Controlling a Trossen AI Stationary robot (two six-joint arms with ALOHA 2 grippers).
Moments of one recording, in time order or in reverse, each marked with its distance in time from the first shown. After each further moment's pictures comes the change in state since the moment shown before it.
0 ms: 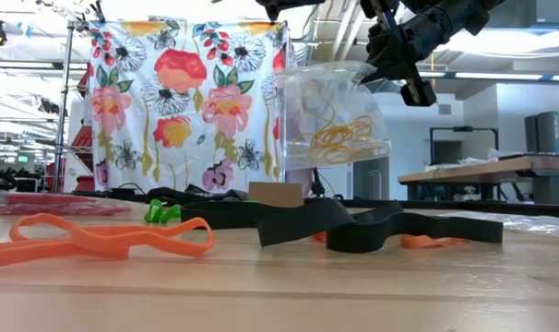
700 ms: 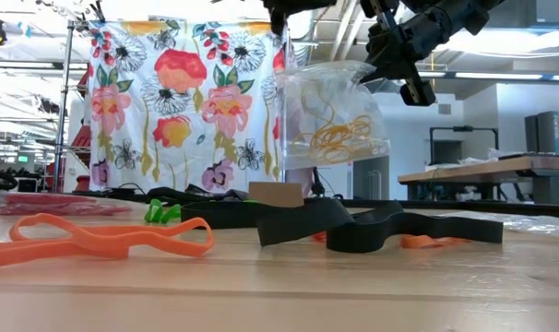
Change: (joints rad) left arm -0.011 0.050 0.000 0.058 -0.009 -0.276; right arm 0.000 0.000 0.000 0.005 0.005 0.000
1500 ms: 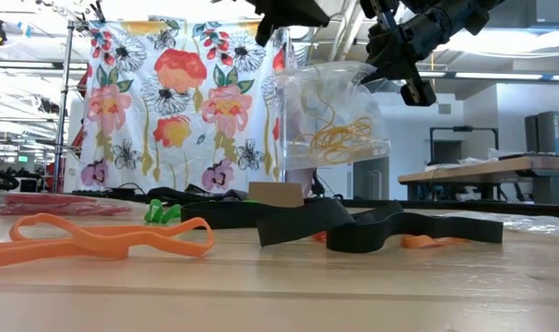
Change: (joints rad) left arm -0.066 -0.001 0.000 -0.115 -0.204 -0.217; right arm 0.000 0.000 0.000 -0.005 0.000 0.000
